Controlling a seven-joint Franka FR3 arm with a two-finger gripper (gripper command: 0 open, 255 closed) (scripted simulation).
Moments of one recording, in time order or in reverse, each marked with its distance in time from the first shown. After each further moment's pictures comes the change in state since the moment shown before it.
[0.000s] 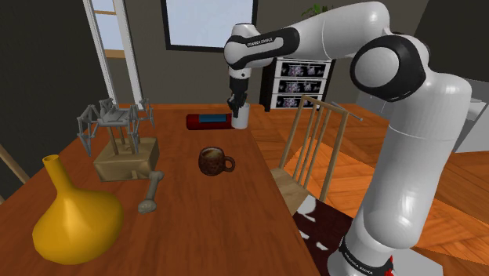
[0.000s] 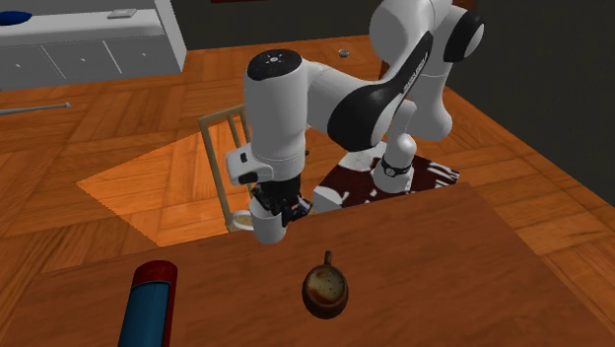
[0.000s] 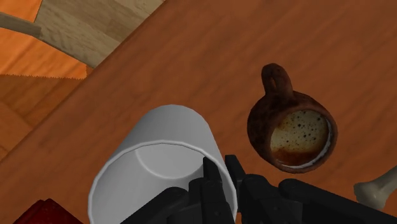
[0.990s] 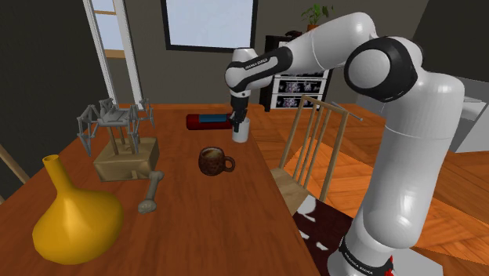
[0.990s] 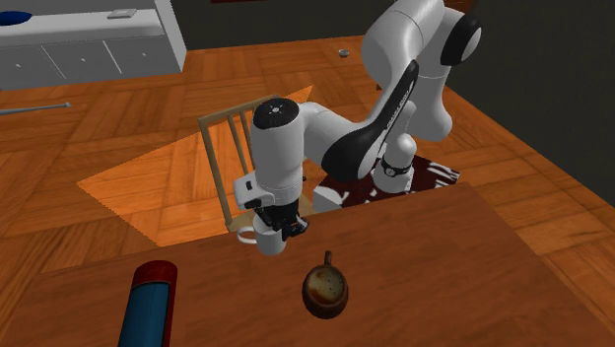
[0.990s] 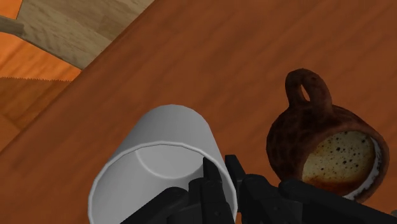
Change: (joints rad) arm -0.009 0.032 -0.005 -0.151 0.009 0.183 -0.019
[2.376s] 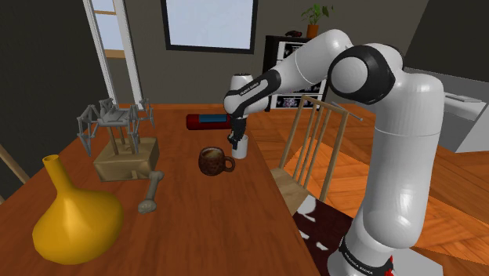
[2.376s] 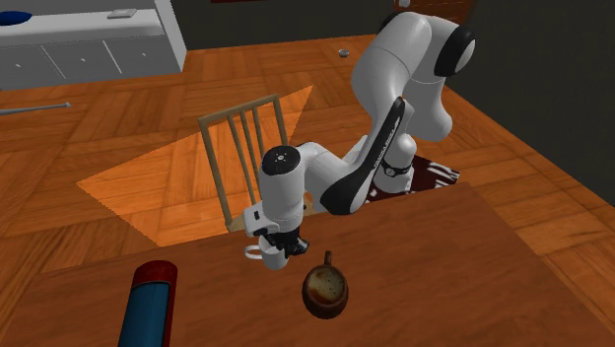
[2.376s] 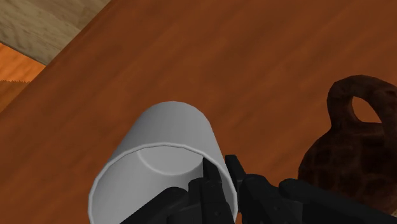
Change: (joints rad) arm -0.004 0.101 0.007 -0.117 0.024 0.216 -0.012
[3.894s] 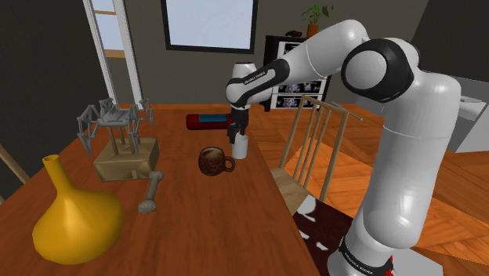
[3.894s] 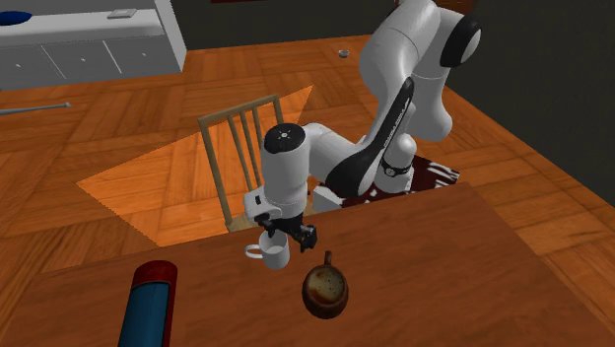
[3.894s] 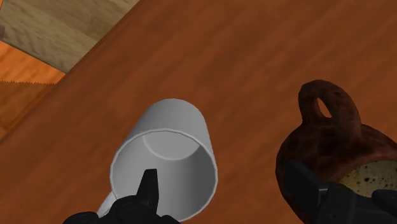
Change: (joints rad) arm 0.007 -0.084 -0.003 0.007 -0.020 -0.087 0.019
